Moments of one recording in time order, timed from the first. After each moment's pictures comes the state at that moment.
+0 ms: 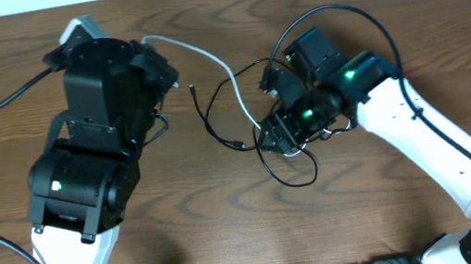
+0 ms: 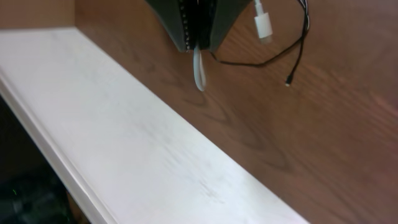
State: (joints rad) left arm -0.36 1.22 1.57 -0.86 -0.21 -0.95; right arm 0.54 1.62 1.37 -0.99 -0.50 0.11
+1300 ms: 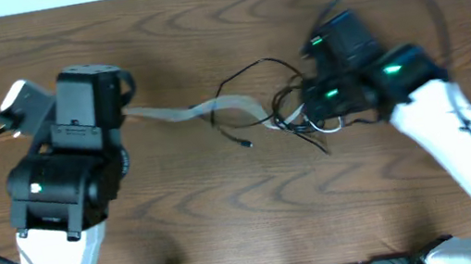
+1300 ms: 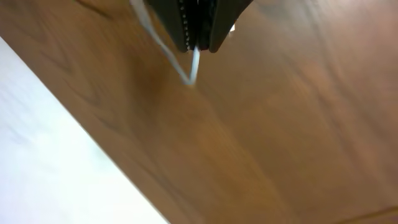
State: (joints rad) left arm -0.21 1.22 1.57 -1.30 -0.62 -1.03; right arm 0.42 1.49 1.45 -1.09 -0.15 0.44
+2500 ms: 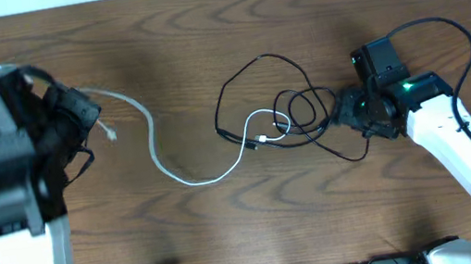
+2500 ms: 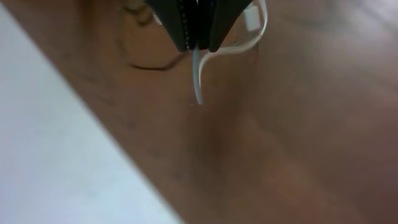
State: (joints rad) left arm 0.11 1.23 1.57 -1.14 0.04 -0.72; right arm 0.26 1.47 1.05 -0.82 -0.08 0.67
